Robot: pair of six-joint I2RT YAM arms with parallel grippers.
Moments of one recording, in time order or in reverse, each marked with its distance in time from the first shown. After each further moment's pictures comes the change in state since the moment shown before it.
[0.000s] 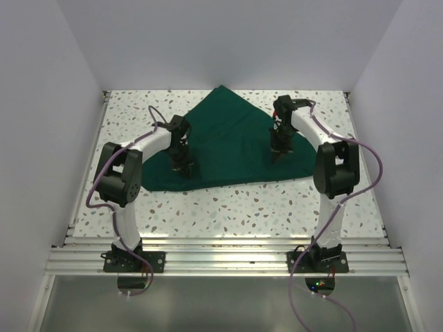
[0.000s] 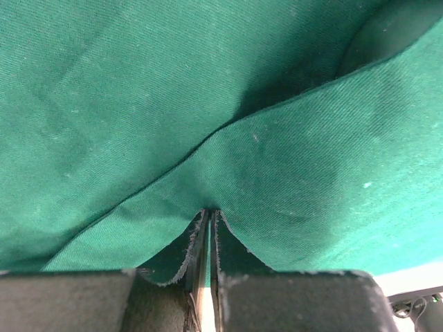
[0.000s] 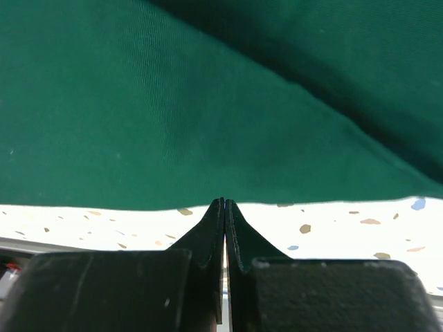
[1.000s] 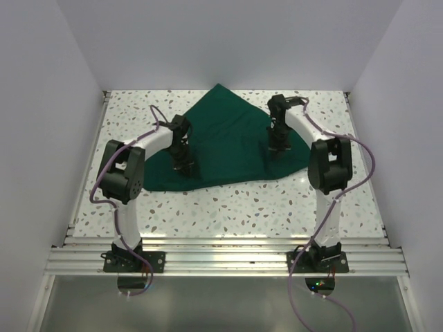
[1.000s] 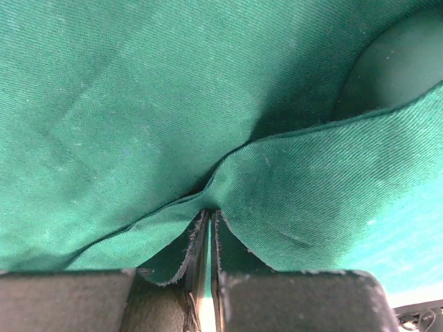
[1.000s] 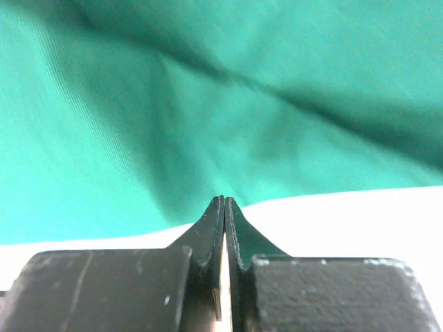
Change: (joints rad) left arm 0.002 0.045 0.033 0.002 -0.023 0.009; right arm 0.027 0.133 0.103 -0.005 0.101 0.009
